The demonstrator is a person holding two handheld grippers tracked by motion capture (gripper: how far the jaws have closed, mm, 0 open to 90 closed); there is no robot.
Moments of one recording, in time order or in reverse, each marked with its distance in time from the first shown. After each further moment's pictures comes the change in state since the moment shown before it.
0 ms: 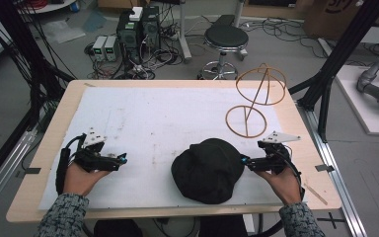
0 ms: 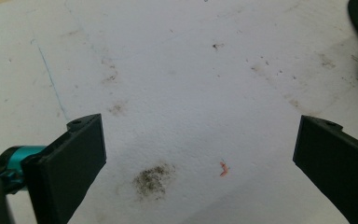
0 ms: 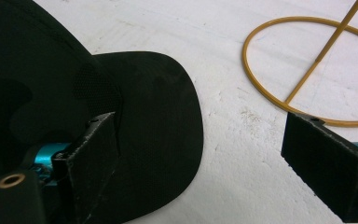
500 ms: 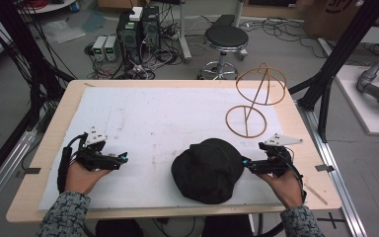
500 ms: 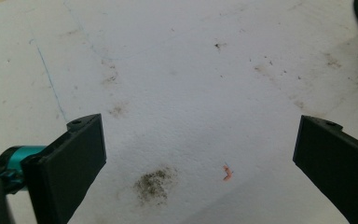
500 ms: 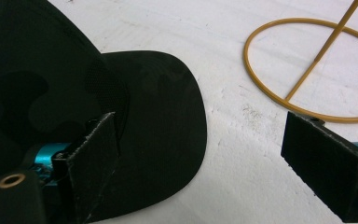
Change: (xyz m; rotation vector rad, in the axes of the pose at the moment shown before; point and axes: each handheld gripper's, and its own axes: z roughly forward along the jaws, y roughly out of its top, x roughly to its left) left arm 0.001 0.002 0.005 0.003 0.004 0.001; right arm 0.004 -0.004 -0.007 -0.015 -0.001 -0.004
